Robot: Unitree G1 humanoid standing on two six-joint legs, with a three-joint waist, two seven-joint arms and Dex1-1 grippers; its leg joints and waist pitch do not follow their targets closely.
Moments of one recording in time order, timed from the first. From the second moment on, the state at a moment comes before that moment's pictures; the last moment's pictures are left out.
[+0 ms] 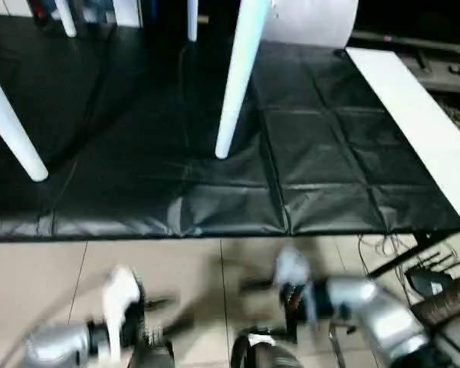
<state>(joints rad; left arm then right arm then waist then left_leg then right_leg) 0.21 0.51 -0.16 0.15 -0.34 0.18 -0.95 -0.16 -0.31 0.41 0.39 0.20 0.19 1.12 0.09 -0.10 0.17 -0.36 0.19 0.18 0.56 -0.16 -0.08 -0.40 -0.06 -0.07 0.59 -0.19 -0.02</state>
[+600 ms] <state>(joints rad) -0.17 0.19 -0.10 1.06 -0.12 0.18 -0.23 -0.23 -0.02 0.08 1.19 0.20 0.20 0.15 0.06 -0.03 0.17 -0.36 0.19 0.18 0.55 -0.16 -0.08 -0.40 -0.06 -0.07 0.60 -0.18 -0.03</state>
